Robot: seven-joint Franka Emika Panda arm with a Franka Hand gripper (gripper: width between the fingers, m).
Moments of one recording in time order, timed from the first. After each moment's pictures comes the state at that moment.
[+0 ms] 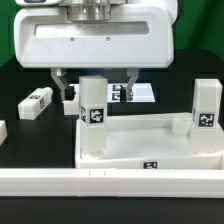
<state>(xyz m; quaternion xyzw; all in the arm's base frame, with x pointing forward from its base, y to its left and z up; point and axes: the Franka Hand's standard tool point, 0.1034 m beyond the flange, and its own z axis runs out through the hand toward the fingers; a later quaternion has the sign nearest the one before) 0.630 -0.052 0.111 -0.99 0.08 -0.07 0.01</state>
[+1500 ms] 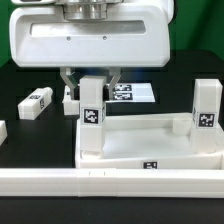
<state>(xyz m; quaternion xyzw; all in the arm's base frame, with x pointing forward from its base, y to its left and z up) 0.631 -0.057 0.111 -0.99 0.13 -0.07 0.01</state>
